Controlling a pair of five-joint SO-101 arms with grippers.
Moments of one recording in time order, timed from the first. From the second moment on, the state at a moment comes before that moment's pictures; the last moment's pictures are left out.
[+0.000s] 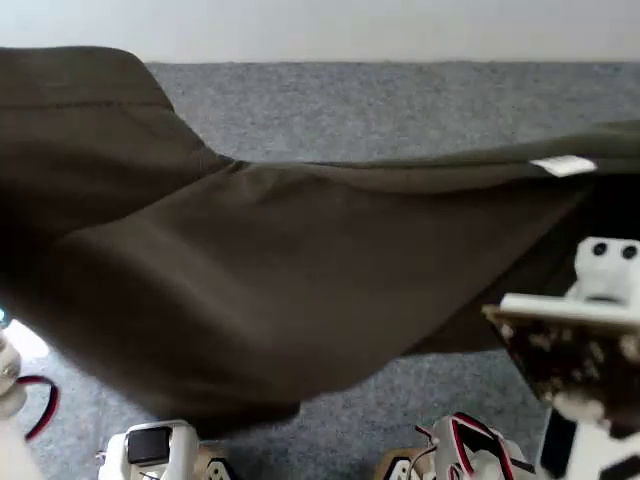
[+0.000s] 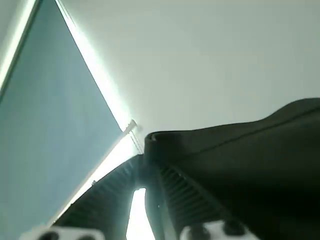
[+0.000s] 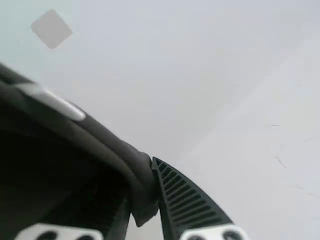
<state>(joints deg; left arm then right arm) -12.2 -58.0 -12.0 37.3 -40.1 16.0 -27.7 -69.4 91.5 44.4</state>
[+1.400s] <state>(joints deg) -12.1 -64.3 8.0 33.9 -54.9 21.6 -33.3 -58.3 100.6 50.6</state>
